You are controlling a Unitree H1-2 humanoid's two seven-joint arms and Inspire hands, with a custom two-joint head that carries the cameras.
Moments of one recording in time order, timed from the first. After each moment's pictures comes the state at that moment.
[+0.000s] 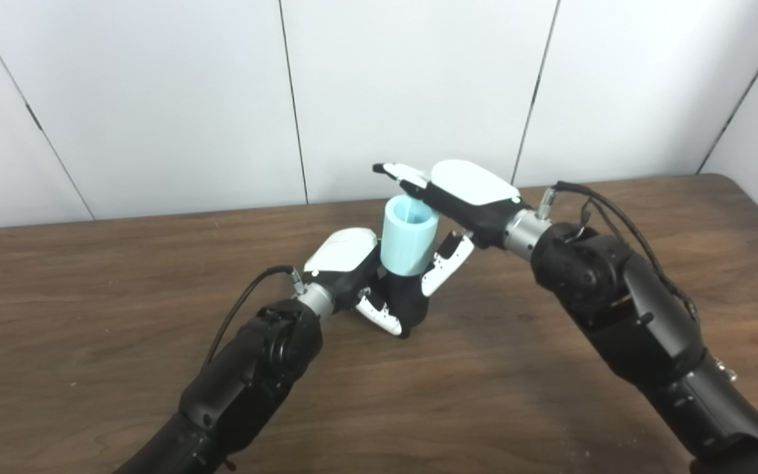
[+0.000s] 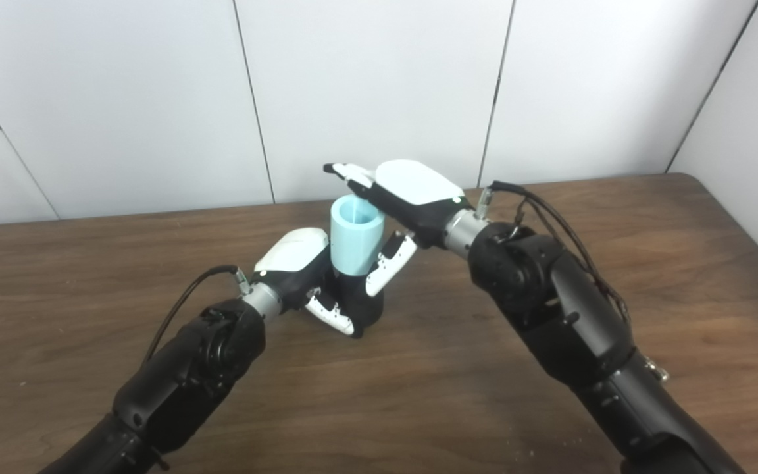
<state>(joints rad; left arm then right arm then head) -0.66 0.18 -0.66 0.32 0.66 0.20 -0.18 -0.62 -0.43 0.31 -0.14 -0.59 0.25 0.51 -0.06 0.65</state>
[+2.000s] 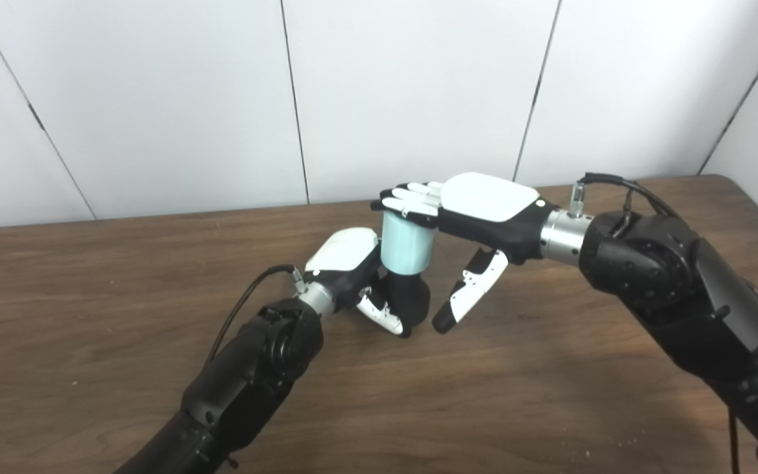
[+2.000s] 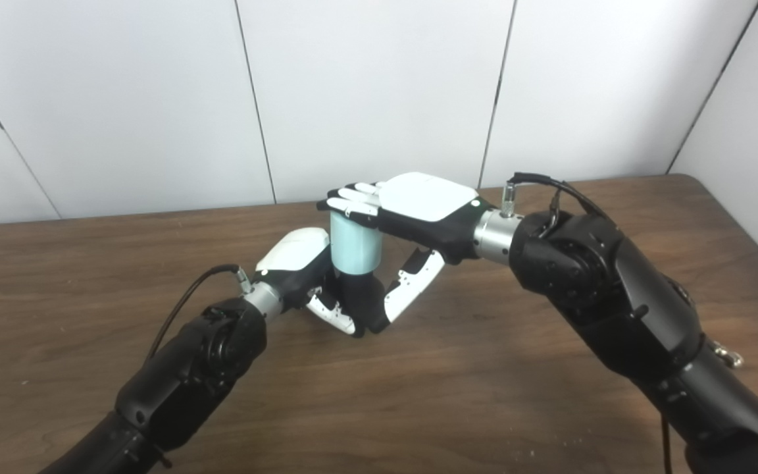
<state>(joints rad) -0.67 0.17 -0.65 0.34 0.66 0.19 -0.18 -0.63 -0.60 0.38 -0.31 -0.54 0.10 0.70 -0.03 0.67</state>
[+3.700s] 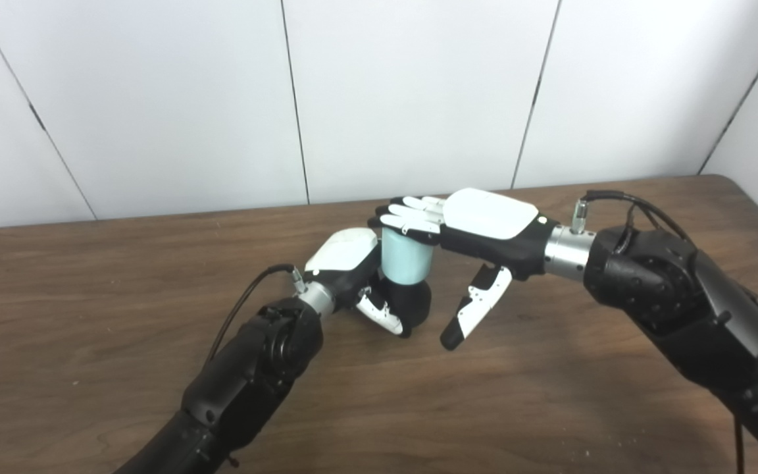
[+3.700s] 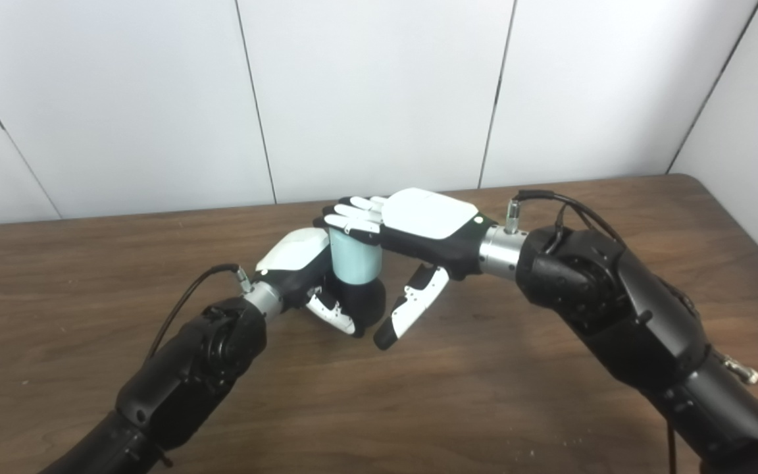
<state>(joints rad) -0.67 0.17 -0.64 0.34 0.66 0.18 -0.19 -0.59 -0.62 0.40 -0.27 -0.47 0.02 0.61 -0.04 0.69</state>
